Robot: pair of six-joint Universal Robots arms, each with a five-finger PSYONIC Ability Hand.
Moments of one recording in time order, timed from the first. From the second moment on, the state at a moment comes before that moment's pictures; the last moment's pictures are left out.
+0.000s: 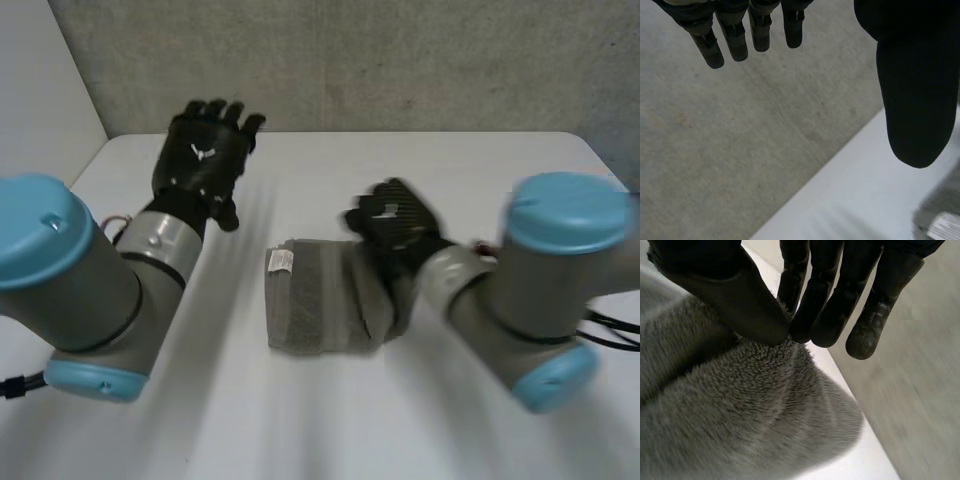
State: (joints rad) left arm 4.19 -1.86 -1.59 3.58 -1.59 3.51; right arm 2.17 -1.08 1.41 -0.18 1.36 2.49; left_hand 0.18 0.17 0.17 0.17 0.03; right_hand 1.29 1.34 1.33 1.34 1.16
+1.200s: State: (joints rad) left arm 4.10 -2.26 -1.43 3.46 -1.59 3.19; right arm 2.04 -0.90 1.38 -0.10 1.35 3.24; left_hand 0.17 0.17 0.17 0.17 0.03; right_hand 0.23 0.25 0.25 0.26 0.06
